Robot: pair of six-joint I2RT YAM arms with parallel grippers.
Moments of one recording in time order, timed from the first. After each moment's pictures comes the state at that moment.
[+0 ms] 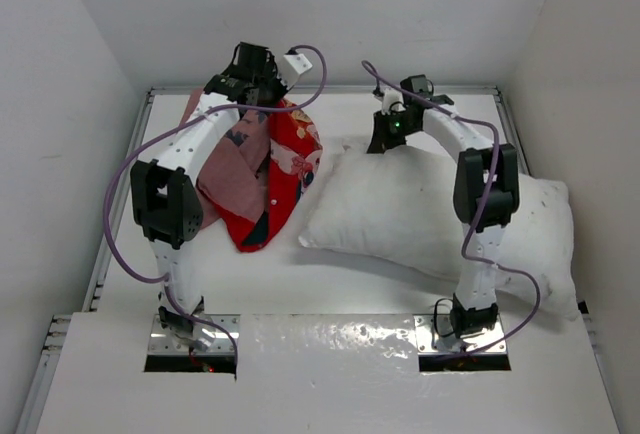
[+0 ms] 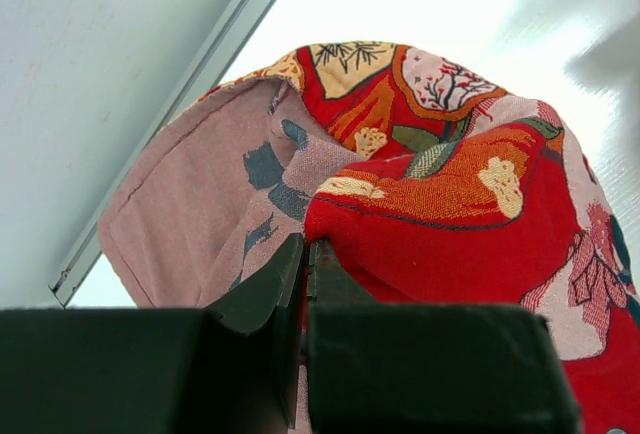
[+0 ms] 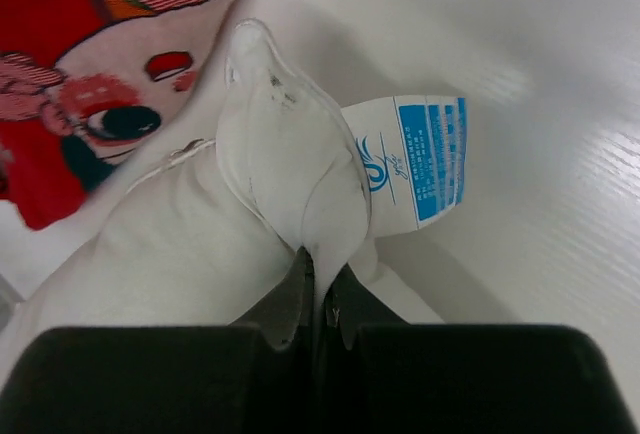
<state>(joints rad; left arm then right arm) -0.31 1.96 1.91 -0.63 0.11 0.60 0.18 2.15 1.71 -0.65 -0.54 -0.04</state>
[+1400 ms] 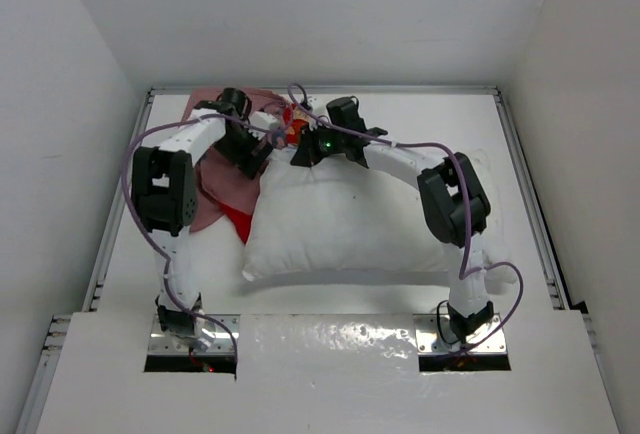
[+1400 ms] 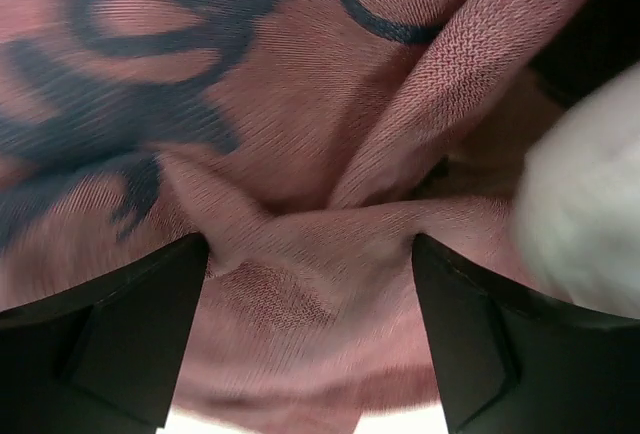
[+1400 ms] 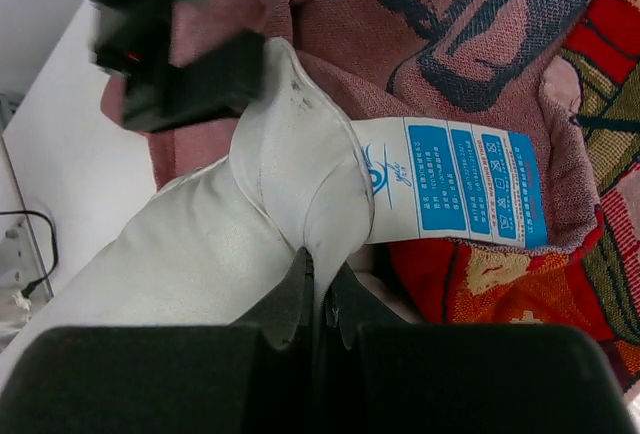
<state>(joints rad) -0.15 2.03 1.67 -0.88 0.14 0.55 0.55 2.11 1.54 -0.04 -0.56 0.20</state>
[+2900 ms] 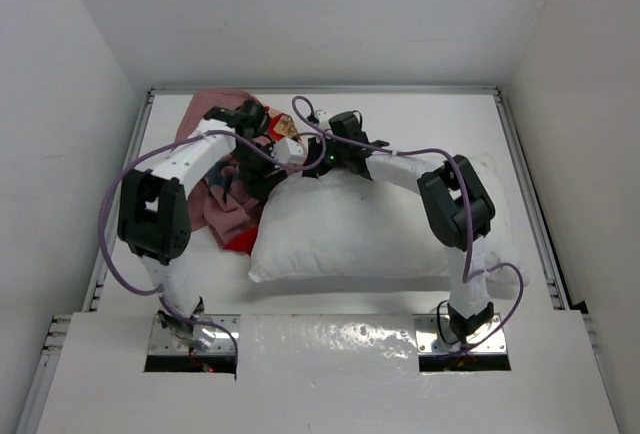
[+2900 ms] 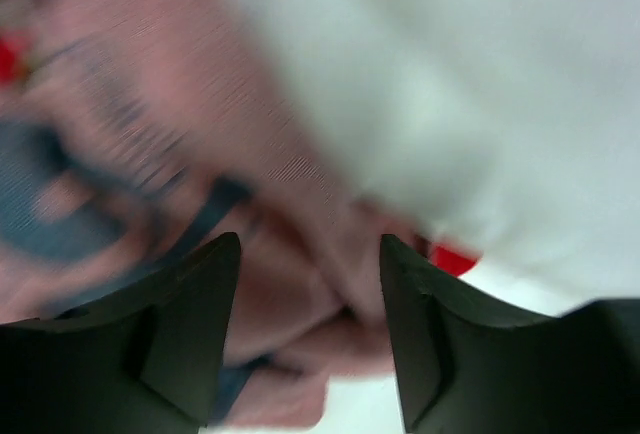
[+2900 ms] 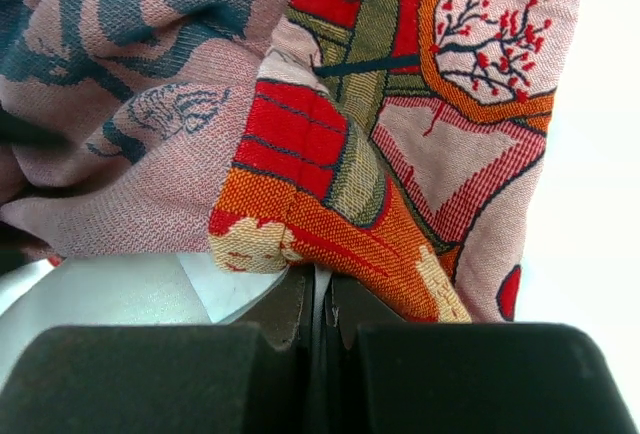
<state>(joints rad) -0.28 1.79 1.53 -1.11 0.33 0.91 0.56 2.07 1.39 0.00 -0.39 0.24</state>
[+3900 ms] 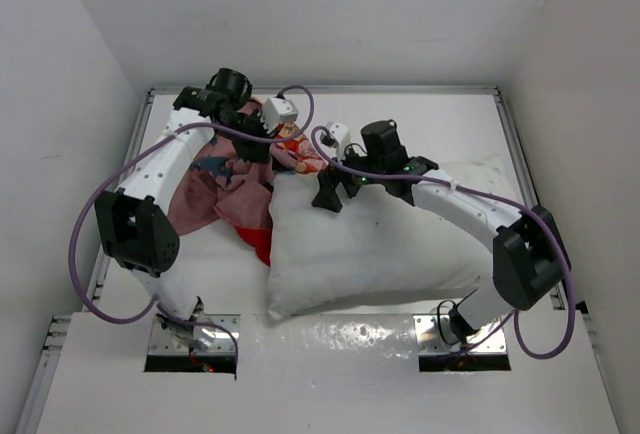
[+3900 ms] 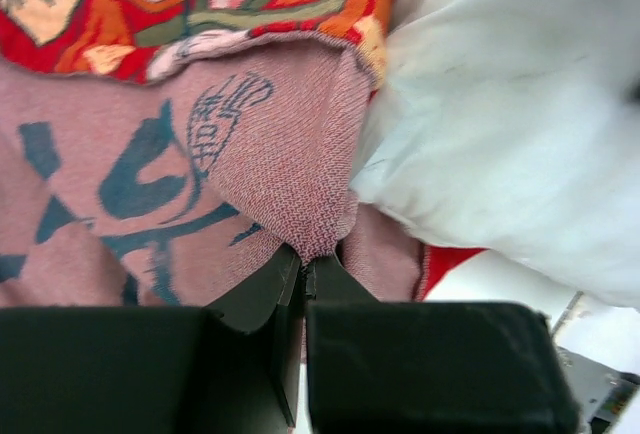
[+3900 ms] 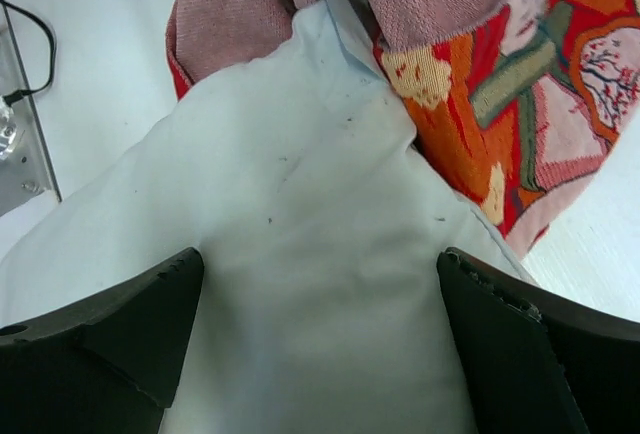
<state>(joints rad) -0.26 1.71 1.69 -1.12 0.48 0.71 0.59 1.55 1.07 -0.15 -0.55 -0.14</state>
